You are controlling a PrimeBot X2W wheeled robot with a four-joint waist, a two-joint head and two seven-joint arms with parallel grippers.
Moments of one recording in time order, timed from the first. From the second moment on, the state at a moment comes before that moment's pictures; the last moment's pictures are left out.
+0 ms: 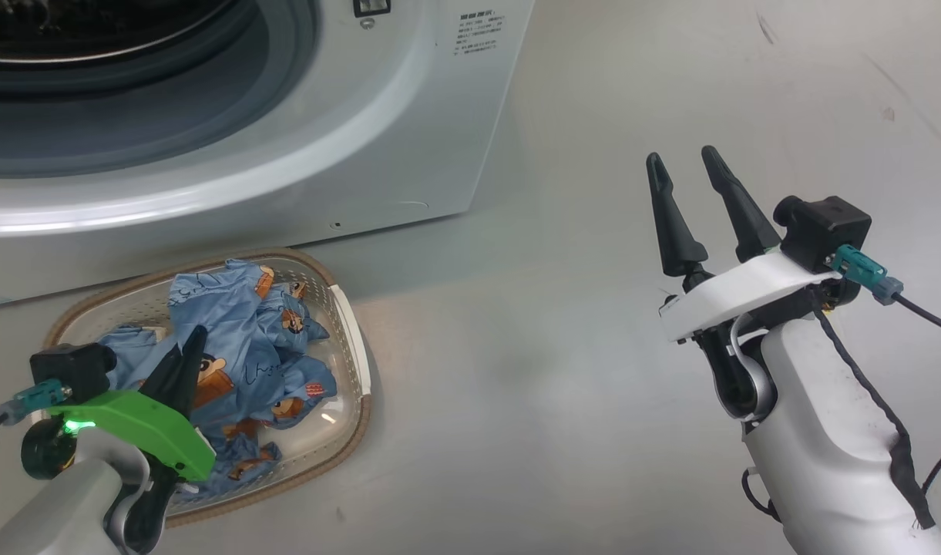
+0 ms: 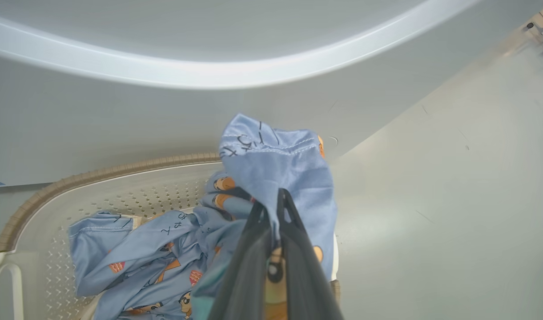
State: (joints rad) left arm -0.55 0.47 -0.91 0.52 -1.06 -0.12 -0.24; right arm -0.49 -0.08 0.29 0.39 0.44 0.12 -0.25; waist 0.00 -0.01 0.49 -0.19
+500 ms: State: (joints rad) left arm -0.50 0.46 -0.84 0.44 -1.06 -0.12 -0.25; right arm -0.40 -0.12 0.27 0.43 0.45 0.12 -0.25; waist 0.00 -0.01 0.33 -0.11
